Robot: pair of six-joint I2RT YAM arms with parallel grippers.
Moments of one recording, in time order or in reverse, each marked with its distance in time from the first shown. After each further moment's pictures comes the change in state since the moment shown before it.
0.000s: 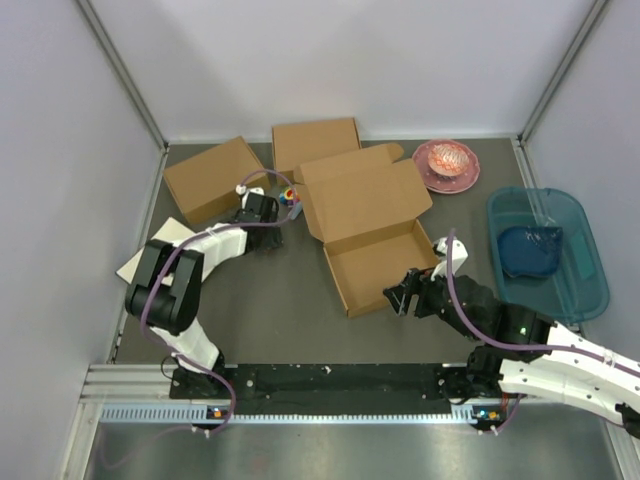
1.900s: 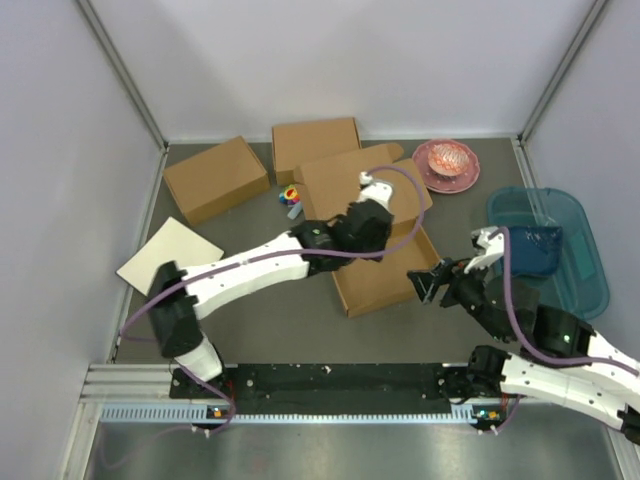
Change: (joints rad) left arm -0.716 -0.081 0.528 -0.321 -0.136 -0.029; right arm 0.000 -0.104 0.133 -0.082 0.117 -0.111
